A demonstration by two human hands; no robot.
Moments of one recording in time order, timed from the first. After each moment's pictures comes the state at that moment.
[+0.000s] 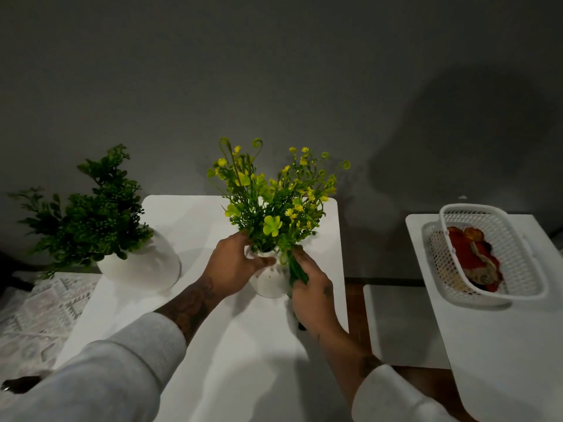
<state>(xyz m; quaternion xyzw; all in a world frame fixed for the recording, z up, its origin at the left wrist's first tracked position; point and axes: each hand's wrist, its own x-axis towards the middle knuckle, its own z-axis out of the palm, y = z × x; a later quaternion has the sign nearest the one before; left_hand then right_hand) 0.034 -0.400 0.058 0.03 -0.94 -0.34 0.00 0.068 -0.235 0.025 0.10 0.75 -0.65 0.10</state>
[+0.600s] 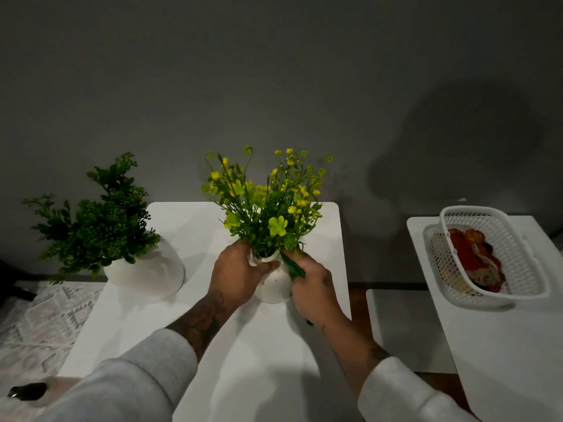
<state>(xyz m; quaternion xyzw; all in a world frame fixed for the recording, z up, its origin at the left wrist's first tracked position) 0.046 -0.392 0.057 0.09 -0.94 -0.34 0.06 0.056 -0.238 0.034 0.02 0.78 -0.61 0.10</state>
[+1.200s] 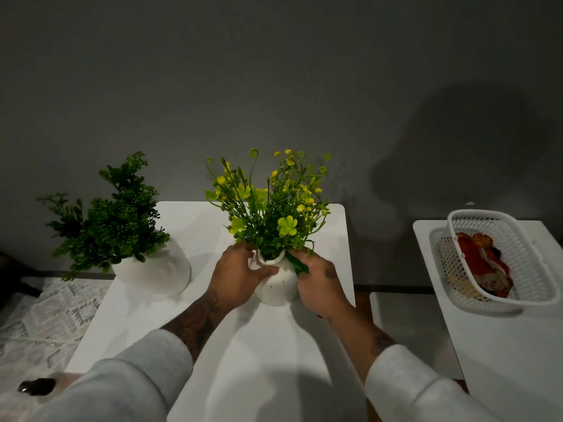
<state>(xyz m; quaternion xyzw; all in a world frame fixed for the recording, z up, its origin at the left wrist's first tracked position) 0.048 -0.408 0.054 0.08 -0.94 -0.32 0.01 0.047 -0.240 0.048 -0.02 0.81 -0.58 0.11</state>
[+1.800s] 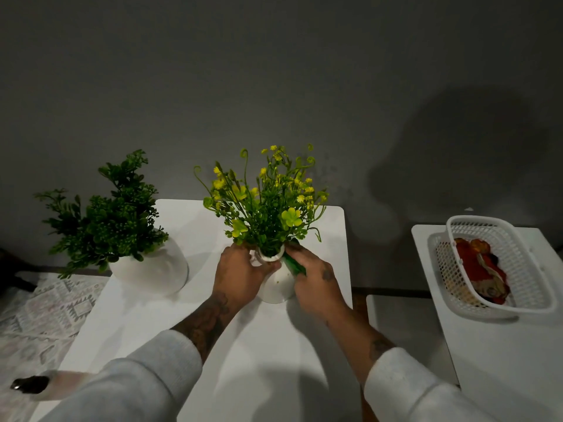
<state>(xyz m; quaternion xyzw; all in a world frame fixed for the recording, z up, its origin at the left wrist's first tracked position) 0.043 -0.397 0.047 0.12 -0.92 -0.36 0.07 0.046 -0.239 0.053 -0.08 0.84 -0.53 0.07</state>
